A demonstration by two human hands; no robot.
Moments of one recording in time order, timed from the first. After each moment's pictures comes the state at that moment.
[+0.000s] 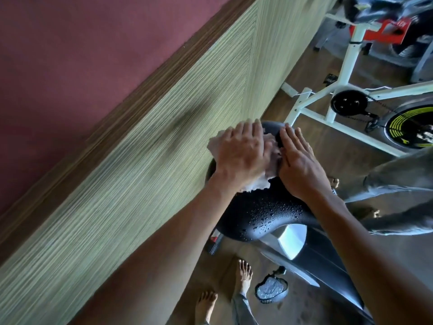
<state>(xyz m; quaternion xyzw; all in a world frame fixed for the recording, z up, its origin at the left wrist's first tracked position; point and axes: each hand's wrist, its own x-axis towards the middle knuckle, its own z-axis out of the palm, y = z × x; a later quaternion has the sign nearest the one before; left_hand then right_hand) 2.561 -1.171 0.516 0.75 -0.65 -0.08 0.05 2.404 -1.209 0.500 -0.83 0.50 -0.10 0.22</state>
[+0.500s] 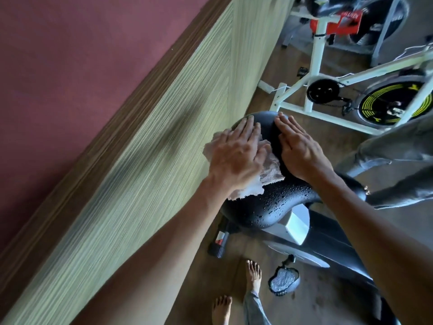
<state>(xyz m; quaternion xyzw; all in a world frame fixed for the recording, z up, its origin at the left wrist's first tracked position) 2.582 -1.135 0.519 0.67 -0.73 -0.10 0.09 2.411 -1.201 0.500 -0.81 0.54 -0.15 0.18</state>
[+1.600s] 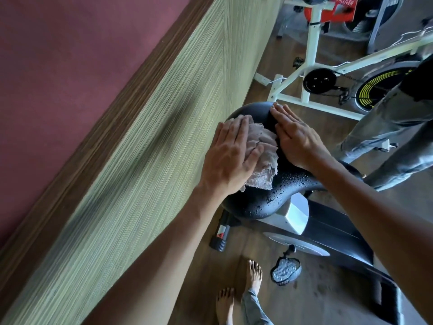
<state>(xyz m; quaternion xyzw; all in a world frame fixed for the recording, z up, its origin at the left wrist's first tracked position) 2.593 -1.116 0.490 0.65 -0.73 -0.08 0.18 2.404 -1.209 0.495 -0.82 0.52 -0.15 0.20</state>
